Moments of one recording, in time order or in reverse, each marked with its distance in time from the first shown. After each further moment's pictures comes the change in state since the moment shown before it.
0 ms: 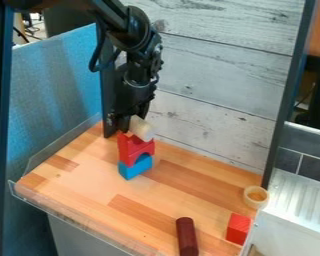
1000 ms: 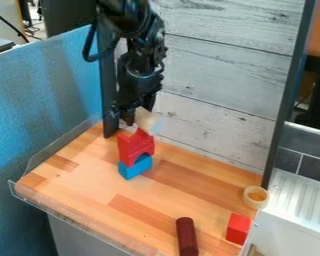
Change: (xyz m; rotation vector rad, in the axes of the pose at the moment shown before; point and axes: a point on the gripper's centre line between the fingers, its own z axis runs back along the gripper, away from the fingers) arm -0.007 0.001 0.031 -0.067 0.010 -0.040
